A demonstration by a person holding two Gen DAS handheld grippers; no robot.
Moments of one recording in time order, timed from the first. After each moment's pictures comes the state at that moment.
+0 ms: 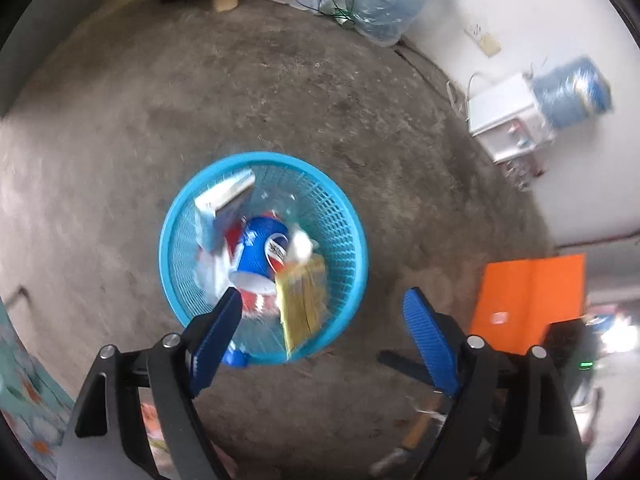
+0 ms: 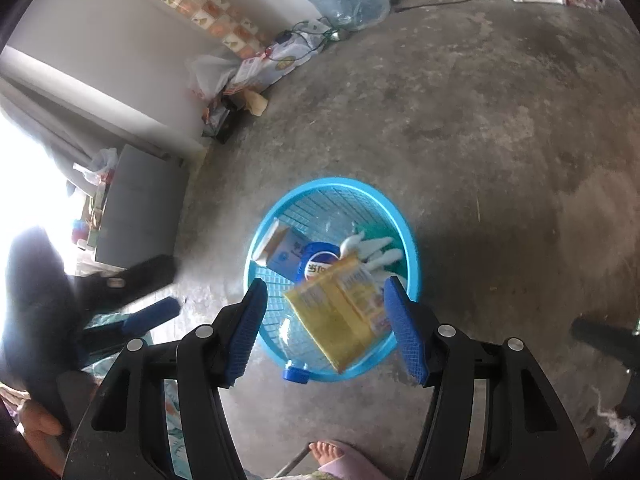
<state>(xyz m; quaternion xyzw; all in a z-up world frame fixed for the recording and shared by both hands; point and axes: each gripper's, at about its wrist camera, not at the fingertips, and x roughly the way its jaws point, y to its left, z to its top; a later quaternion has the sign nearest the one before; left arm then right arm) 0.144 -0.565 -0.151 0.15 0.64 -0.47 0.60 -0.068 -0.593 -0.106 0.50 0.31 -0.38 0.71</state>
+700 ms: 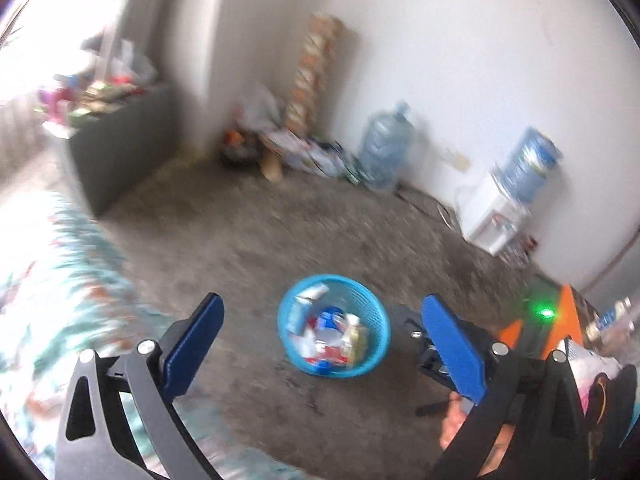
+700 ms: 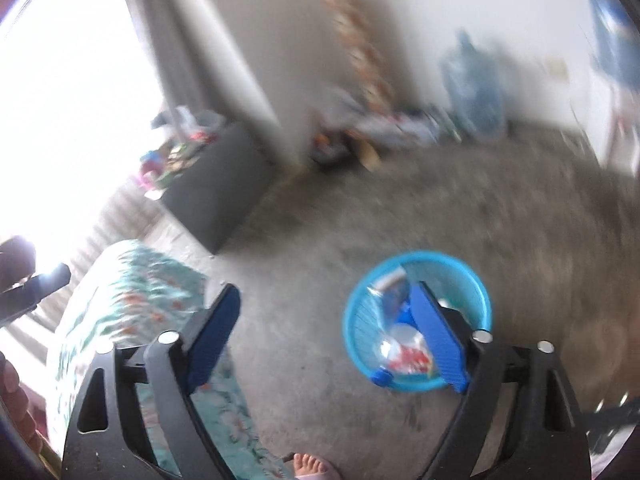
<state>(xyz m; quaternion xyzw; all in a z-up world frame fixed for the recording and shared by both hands) 0.123 -0.312 0.071 0.08 0.37 -0.47 0.79 0.015 -0.460 0.042 0.26 0.28 -0.30 0.87</state>
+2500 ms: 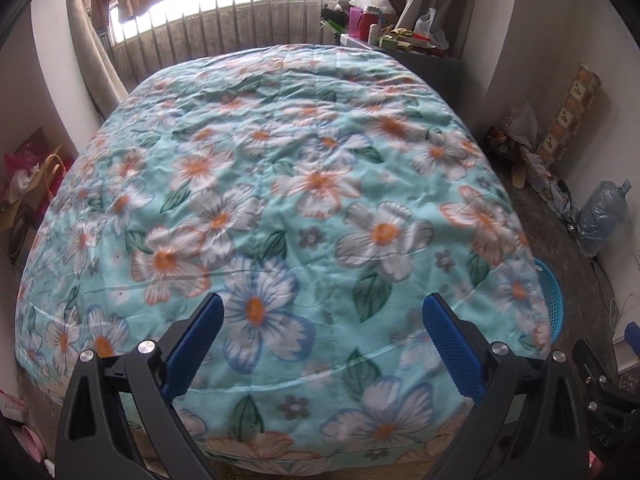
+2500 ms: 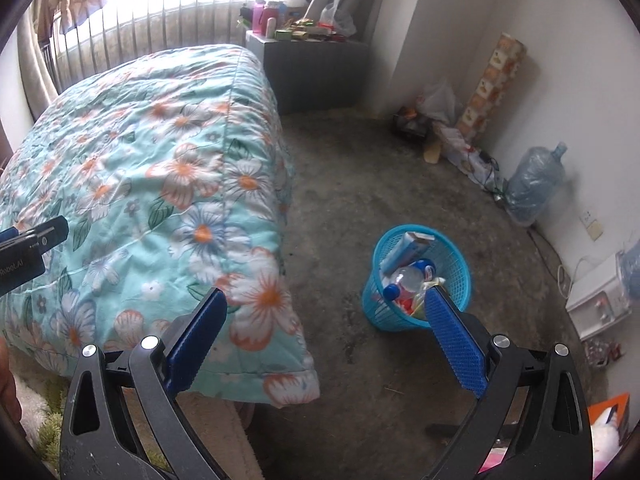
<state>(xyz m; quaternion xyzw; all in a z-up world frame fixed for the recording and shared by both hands) 0.034 -0.058 -0.020 0.01 0.46 -0.05 0.89 0.015 -0.246 0.047 -0.03 0.48 -0.21 0.85</state>
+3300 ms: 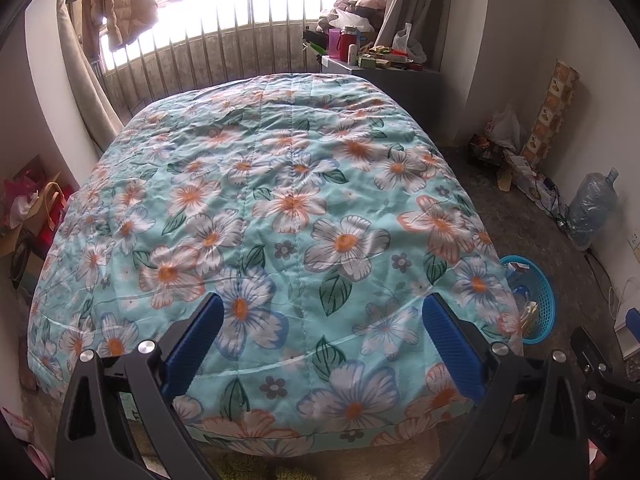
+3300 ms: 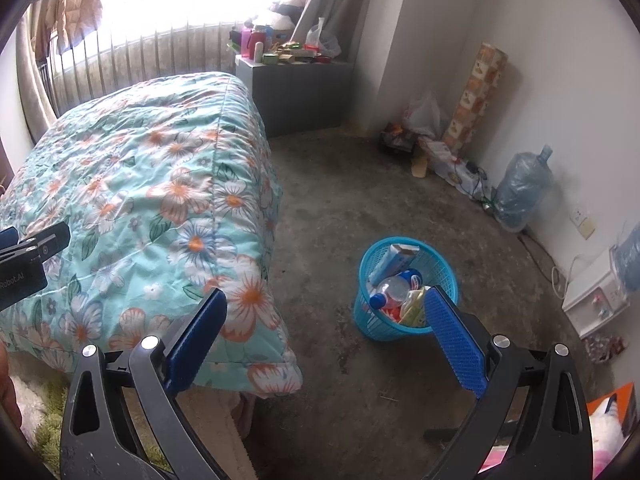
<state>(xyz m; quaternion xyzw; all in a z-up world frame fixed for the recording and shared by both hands) 0.004 -0.074 0.005 0.03 0.42 -0.07 0.90 -0.005 -0.249 0.067 -0.03 0.44 -0.23 0.87</state>
